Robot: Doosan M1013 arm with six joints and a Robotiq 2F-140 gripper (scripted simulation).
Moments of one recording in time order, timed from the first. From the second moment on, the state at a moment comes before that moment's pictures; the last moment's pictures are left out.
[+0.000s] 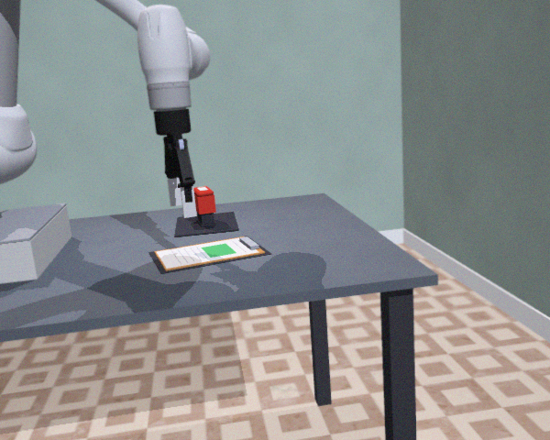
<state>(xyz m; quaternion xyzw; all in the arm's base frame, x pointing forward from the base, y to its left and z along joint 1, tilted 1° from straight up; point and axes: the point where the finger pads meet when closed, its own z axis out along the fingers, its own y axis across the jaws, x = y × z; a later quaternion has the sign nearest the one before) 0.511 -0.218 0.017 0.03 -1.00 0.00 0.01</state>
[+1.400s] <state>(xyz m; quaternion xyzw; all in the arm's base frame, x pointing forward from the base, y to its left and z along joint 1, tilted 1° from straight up) 0.515 -0.213 0.118 -0.70 -0.71 0.01 0.00</state>
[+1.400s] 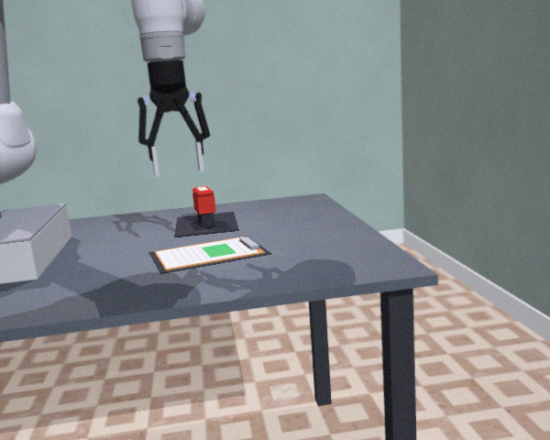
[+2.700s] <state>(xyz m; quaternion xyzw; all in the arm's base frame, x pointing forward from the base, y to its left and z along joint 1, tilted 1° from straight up) 0.608 0.074 0.064 -0.71 -0.71 0.01 0.01</state>
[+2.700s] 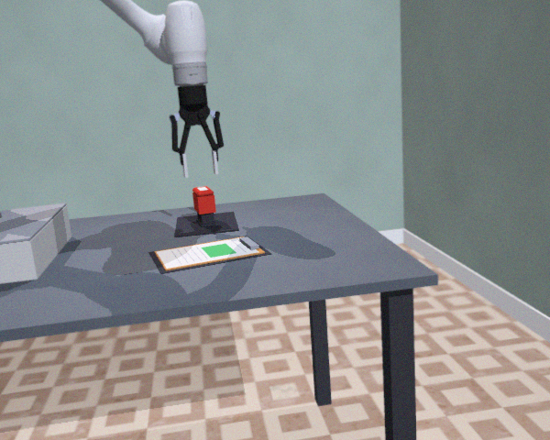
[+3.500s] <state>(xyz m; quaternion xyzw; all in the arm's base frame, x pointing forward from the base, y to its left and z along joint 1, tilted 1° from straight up) 0.607 0.074 0.028 -0.71 -0.71 0.01 0.01</state>
